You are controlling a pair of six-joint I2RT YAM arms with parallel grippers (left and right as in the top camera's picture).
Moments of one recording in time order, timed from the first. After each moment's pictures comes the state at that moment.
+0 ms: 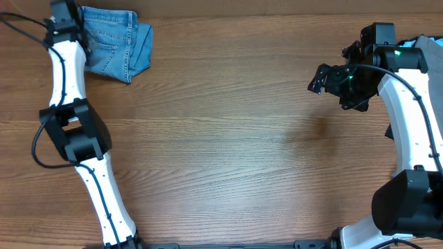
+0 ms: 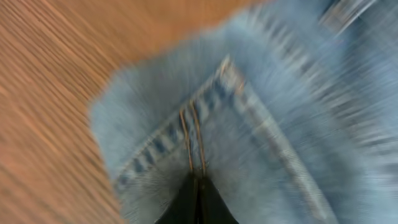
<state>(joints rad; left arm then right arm) 0.27 2.61 2.41 -0.79 -0.25 -0.44 -0.06 1.75 1.62 -1.20 -0.27 0.26</state>
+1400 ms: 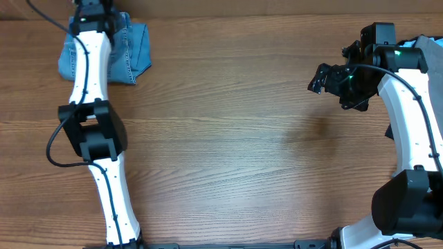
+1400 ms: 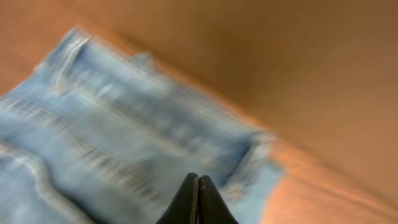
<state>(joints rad) 0.12 2.54 2.45 -0.67 -0.17 -0.44 -0.06 1.75 1.62 -1.19 -0.27 0.26</state>
